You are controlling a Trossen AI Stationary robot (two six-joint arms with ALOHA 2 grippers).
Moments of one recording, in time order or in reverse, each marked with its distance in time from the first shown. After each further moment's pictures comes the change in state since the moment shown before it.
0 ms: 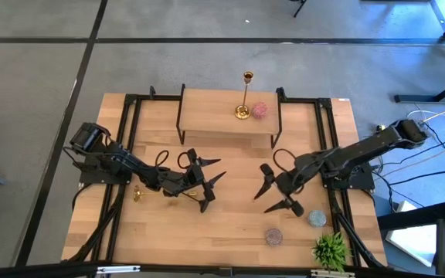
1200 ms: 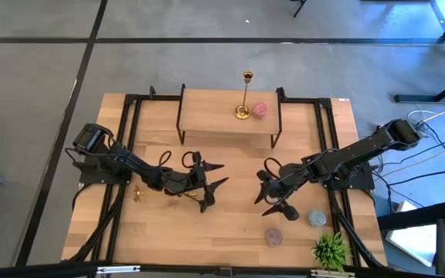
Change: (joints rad) left arm 0.017 0.030 0.000 -0.023 0.136 -0.161; right arm 0.015 0.112 0.062 -0.254 0.020 0.060
